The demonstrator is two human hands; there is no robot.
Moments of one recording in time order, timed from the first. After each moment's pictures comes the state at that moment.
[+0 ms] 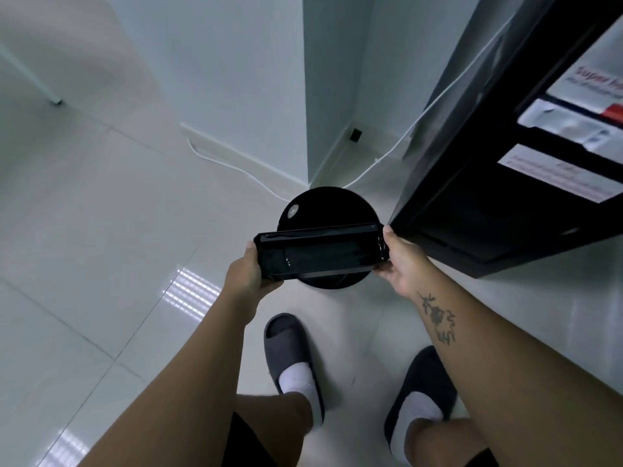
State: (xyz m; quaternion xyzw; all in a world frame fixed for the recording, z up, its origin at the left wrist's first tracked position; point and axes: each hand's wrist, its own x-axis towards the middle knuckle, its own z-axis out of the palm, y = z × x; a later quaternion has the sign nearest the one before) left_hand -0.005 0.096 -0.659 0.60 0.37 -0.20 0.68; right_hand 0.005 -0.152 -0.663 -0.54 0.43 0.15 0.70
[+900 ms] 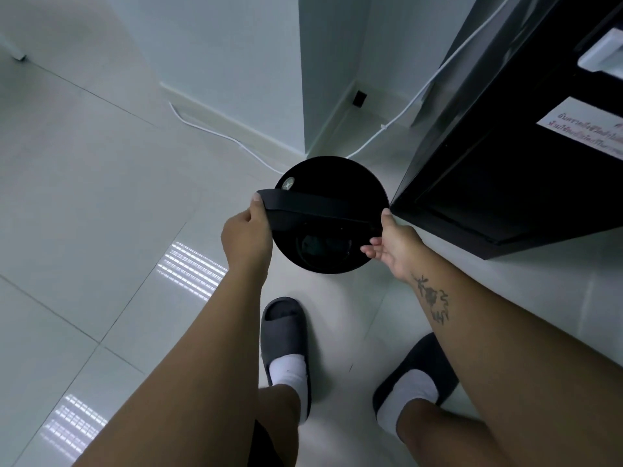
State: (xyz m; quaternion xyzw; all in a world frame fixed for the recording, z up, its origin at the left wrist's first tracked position) left_hand 0.029 0.067 -0.698 0.77 0.34 -0.04 0.54; right_hand 0.025 -0.151 -0.728 -0.62 0.46 0.17 0.61
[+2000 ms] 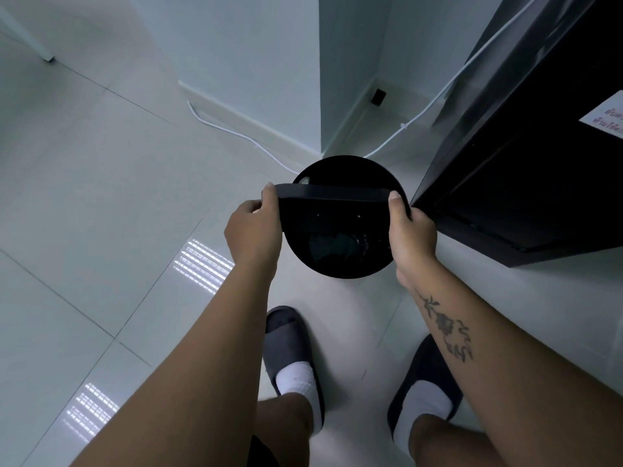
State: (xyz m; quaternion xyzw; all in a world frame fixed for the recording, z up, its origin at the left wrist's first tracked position) left_hand 0.037 0.066 -0.691 0.77 0.38 -0.01 0.52; right_hand 0.024 -0.131 -0.721 -0.72 0.38 0.03 0.58
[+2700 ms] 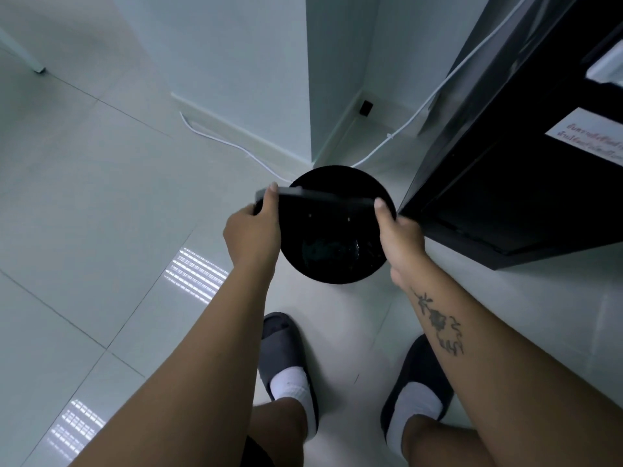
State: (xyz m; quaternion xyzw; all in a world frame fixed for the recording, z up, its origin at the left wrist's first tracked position) left_hand 0.048 0.060 -0.672 0.79 0.32 0.01 0.52; right_hand 0.031 -0.136 -0.708 -0.73 0.37 0.07 0.57
